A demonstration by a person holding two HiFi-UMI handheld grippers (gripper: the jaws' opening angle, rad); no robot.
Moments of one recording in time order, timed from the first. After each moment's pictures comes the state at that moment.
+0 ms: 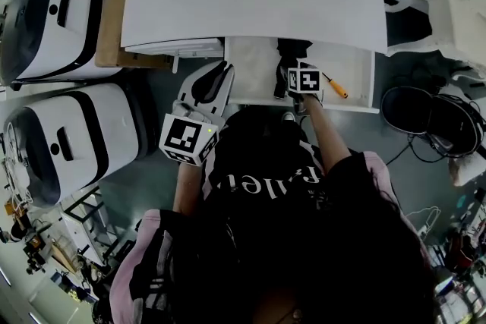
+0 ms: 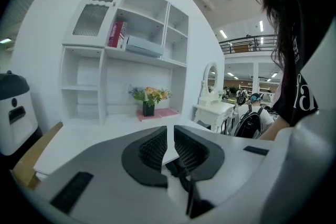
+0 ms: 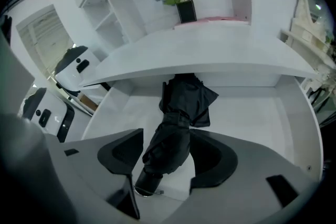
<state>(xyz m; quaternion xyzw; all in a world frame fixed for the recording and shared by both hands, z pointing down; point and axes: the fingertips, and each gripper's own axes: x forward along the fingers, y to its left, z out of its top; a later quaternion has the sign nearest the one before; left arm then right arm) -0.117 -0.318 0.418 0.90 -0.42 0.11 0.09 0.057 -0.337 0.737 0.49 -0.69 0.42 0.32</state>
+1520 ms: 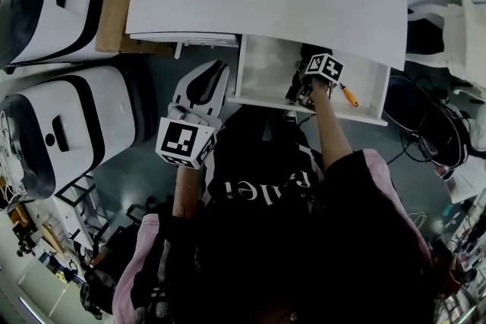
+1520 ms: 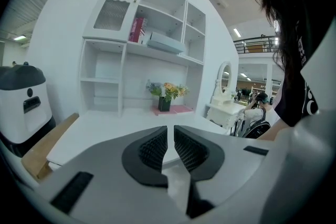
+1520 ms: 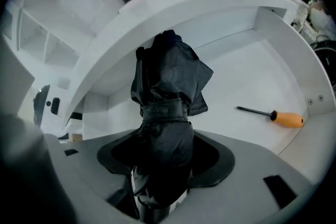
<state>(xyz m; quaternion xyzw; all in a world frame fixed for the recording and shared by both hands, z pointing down) -0.199 -0.349 0.450 0.87 -0.47 0.11 0.13 0.047 -0.354 0.793 0.54 -0.51 0.61 0.26</state>
